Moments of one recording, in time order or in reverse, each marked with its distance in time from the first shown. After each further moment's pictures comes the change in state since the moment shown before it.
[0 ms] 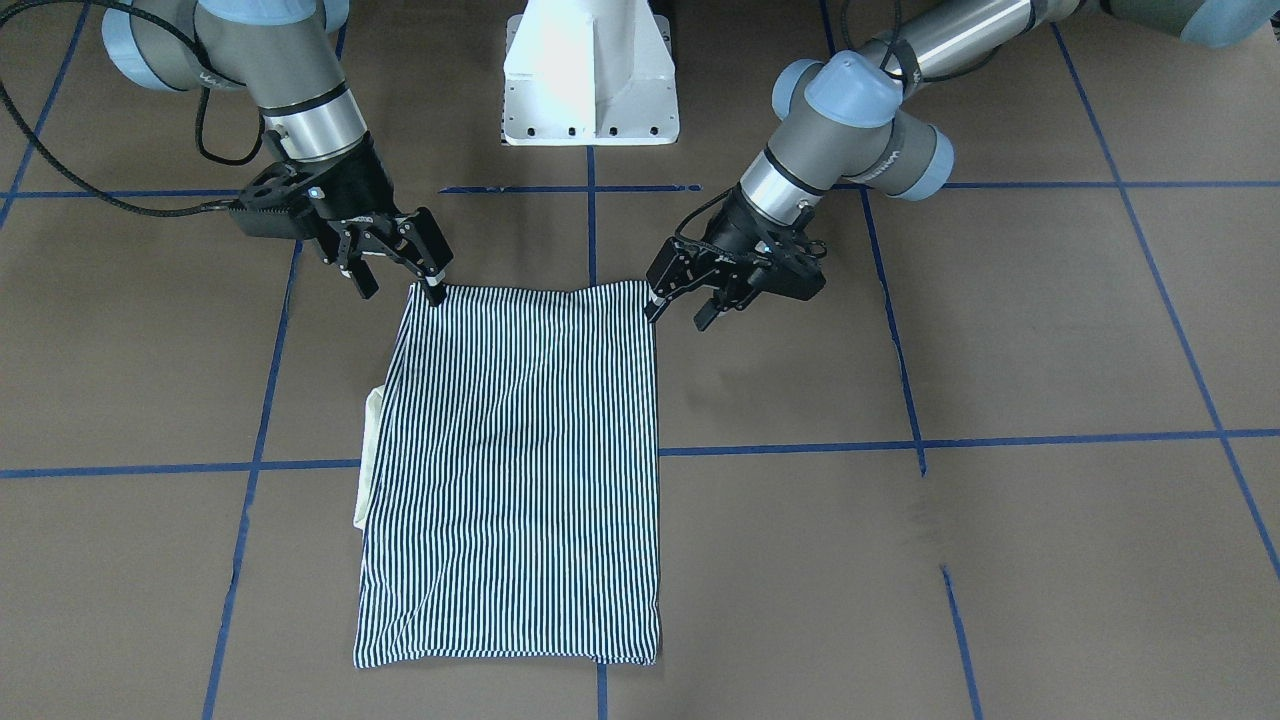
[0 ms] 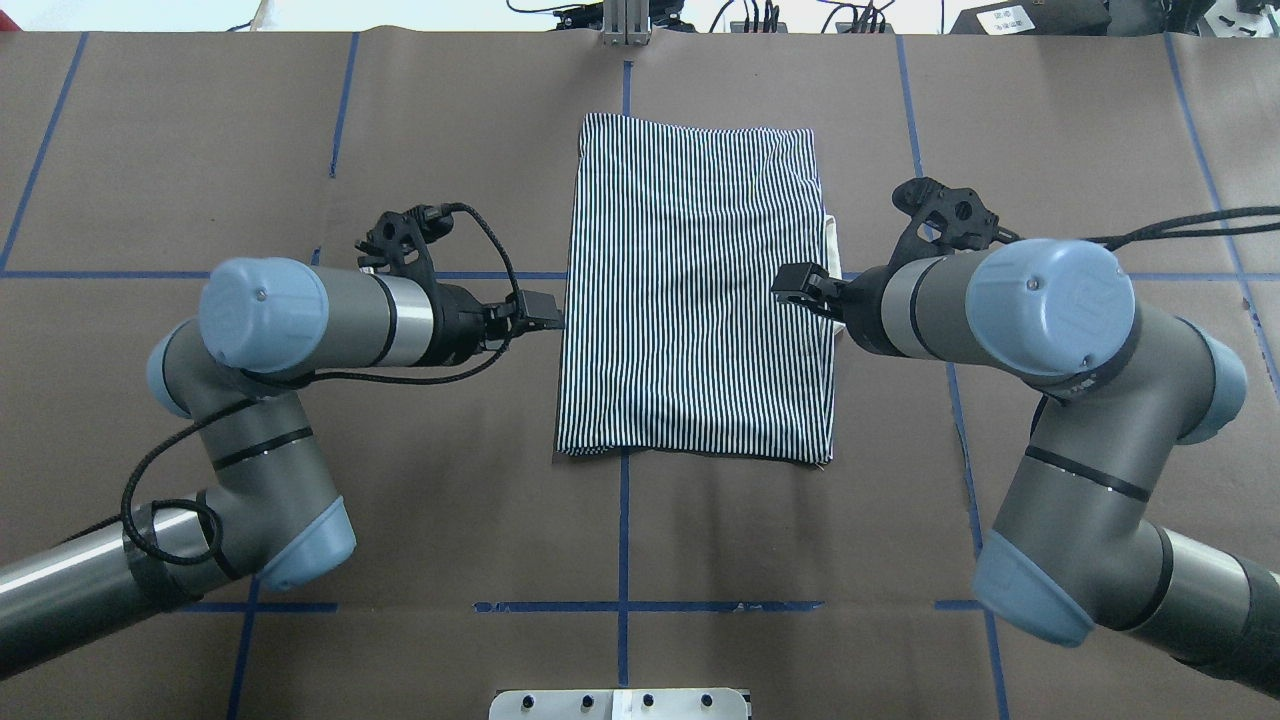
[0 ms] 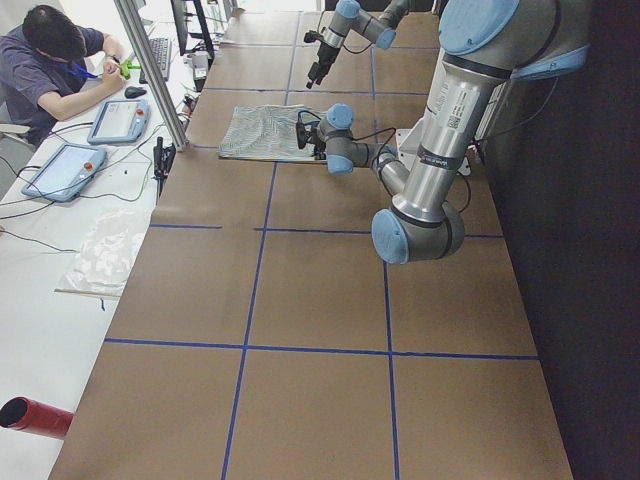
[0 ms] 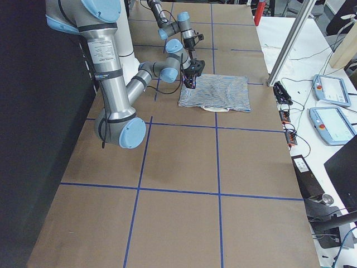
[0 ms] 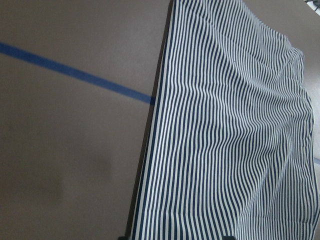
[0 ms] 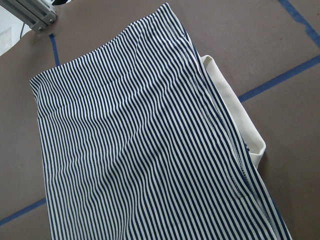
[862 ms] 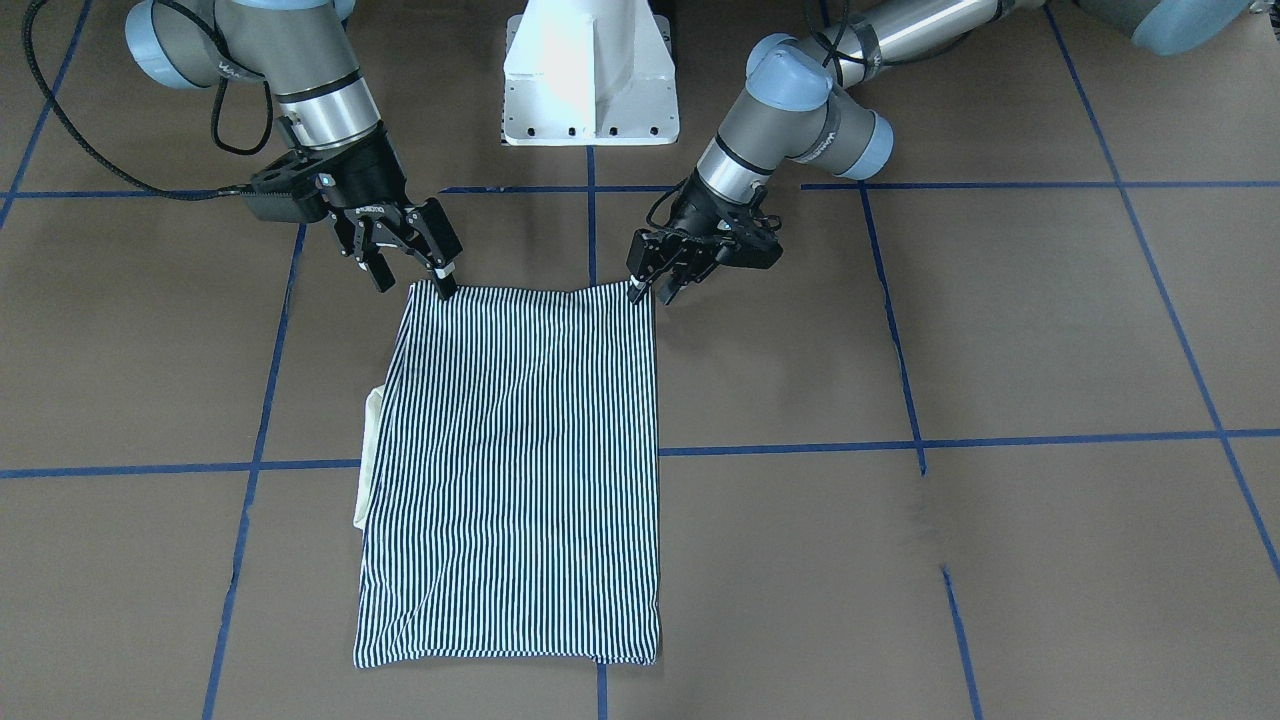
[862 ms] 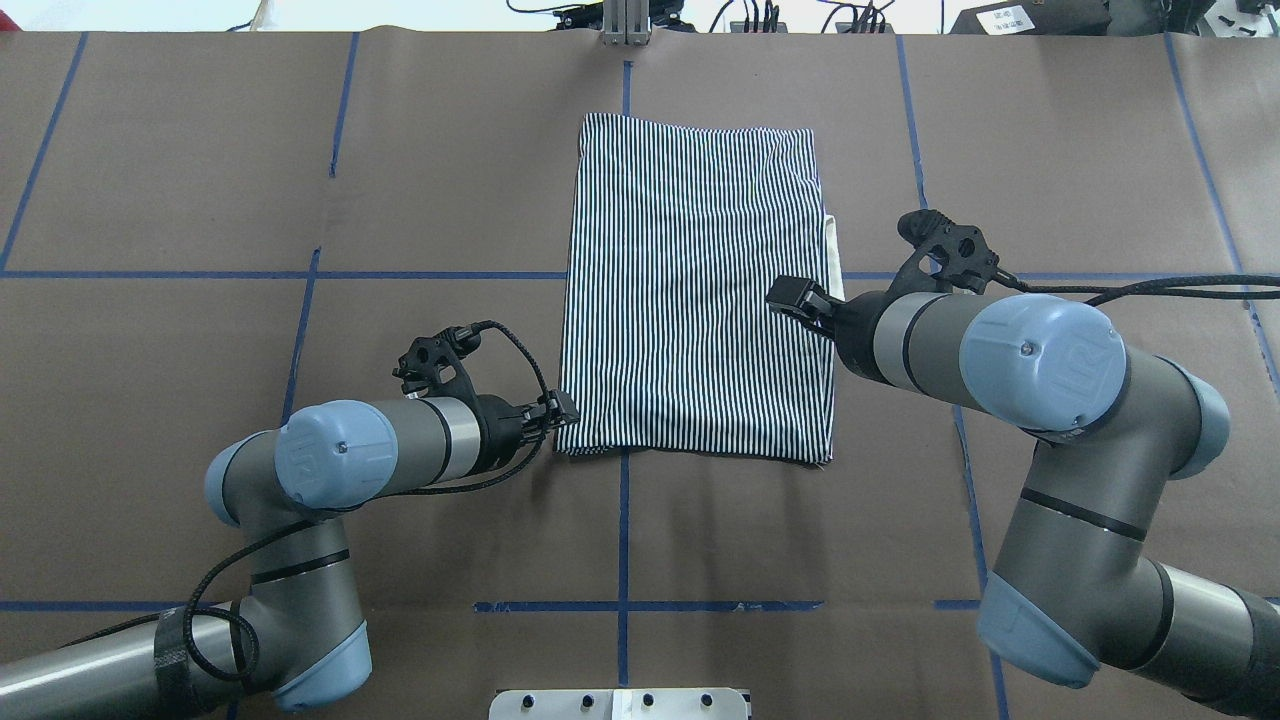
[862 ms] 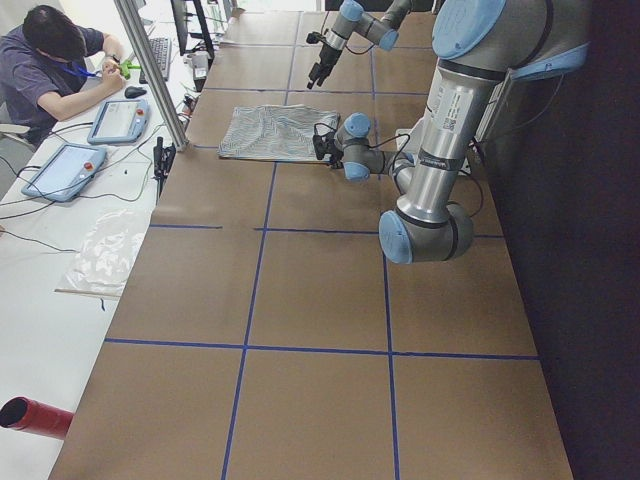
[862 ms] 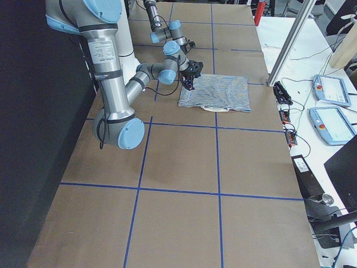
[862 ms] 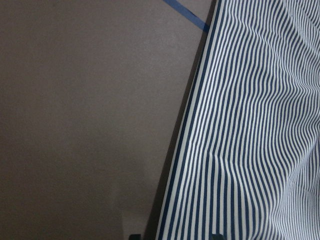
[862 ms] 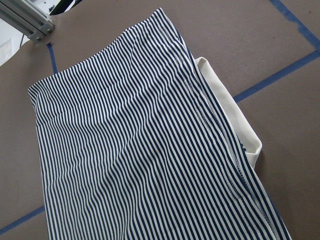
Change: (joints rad) left arm 0.086 0.022 0.014 0.007 0.076 -0.067; right arm -0.015 -0.019 0.000 0.015 -0.035 0.027
